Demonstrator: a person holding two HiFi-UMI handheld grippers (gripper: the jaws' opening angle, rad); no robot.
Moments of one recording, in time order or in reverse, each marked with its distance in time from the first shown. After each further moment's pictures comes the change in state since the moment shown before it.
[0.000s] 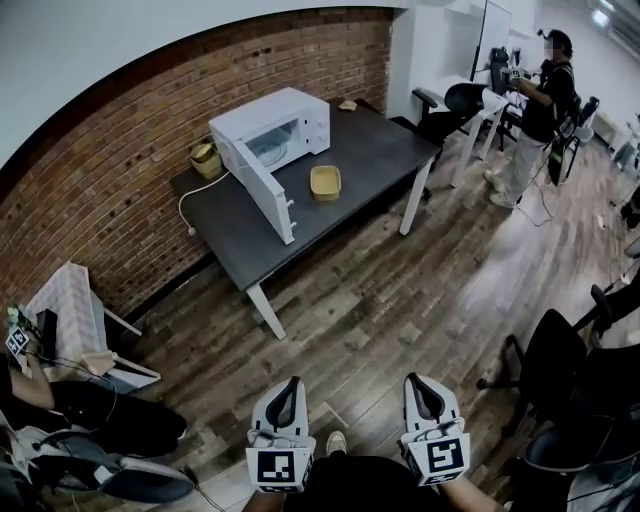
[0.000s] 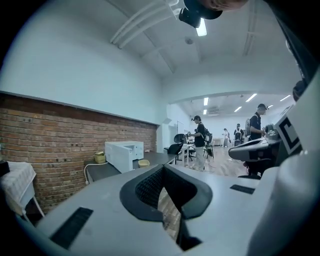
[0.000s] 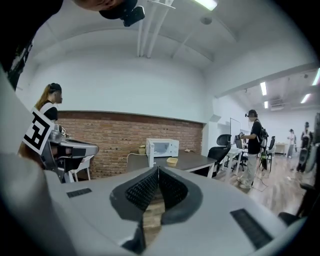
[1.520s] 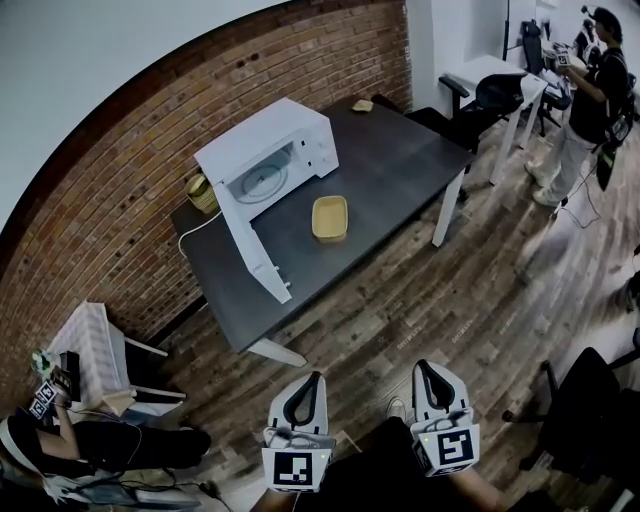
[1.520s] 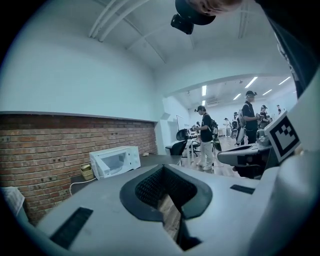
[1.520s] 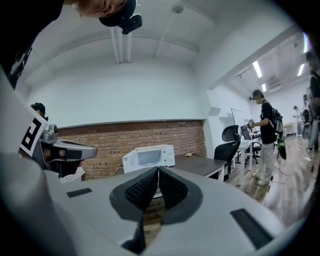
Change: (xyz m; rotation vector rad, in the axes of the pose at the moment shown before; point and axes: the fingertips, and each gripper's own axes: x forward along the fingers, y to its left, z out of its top) left arm 0.272 -0.018 0.074 0.090 0.014 0.029; right arm 0.231 -0.177 0.033 0.153 -0.098 0.078
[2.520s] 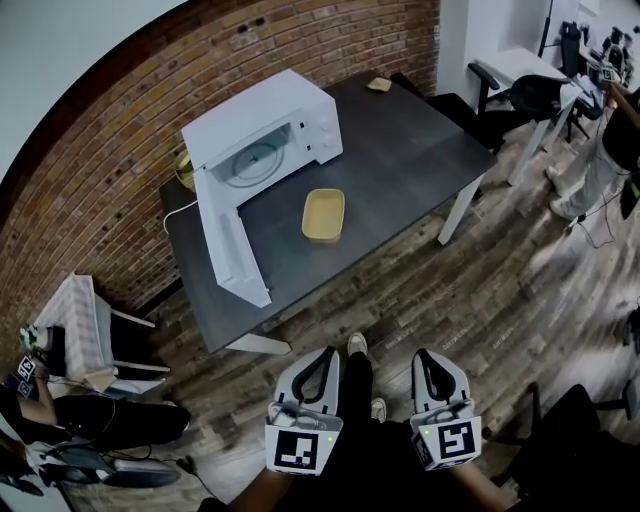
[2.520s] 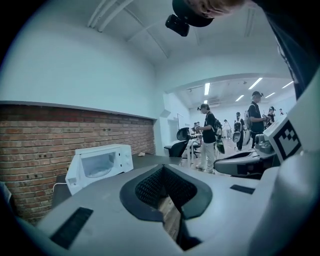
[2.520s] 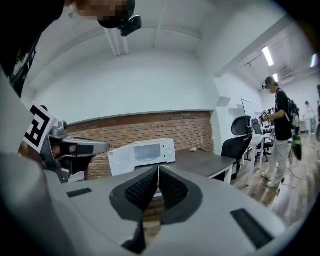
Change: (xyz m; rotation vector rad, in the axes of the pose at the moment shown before) left arm 0.152 -0.018 0.006 -0.038 0.005 -0.015; right arm 0.104 -0.088 -0.009 -0.018 0.081 0.104
